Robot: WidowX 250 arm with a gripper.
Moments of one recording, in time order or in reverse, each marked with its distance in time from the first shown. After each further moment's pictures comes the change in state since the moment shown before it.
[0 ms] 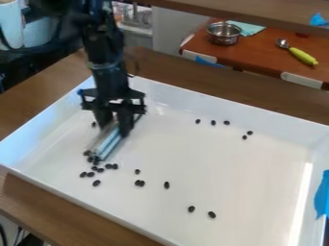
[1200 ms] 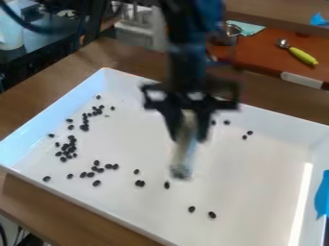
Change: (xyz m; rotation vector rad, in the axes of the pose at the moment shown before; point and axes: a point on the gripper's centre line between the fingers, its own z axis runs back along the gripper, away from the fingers) arm -0.074 -0.168 0.065 -0.121 -0.054 0.015
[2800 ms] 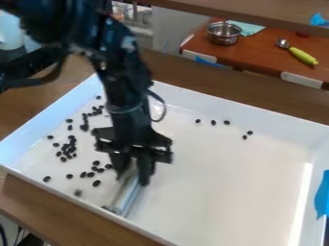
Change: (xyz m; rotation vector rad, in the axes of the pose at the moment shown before) arm 0.002 0.110 -0.053 0.113 -0.020 -0.100
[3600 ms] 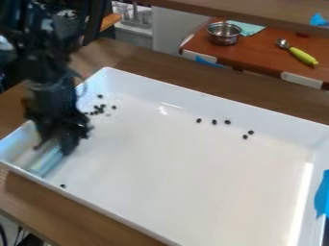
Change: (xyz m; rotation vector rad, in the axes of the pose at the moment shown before) arm 0.011 0.116 0.011 0.151 -0.019 -0.070
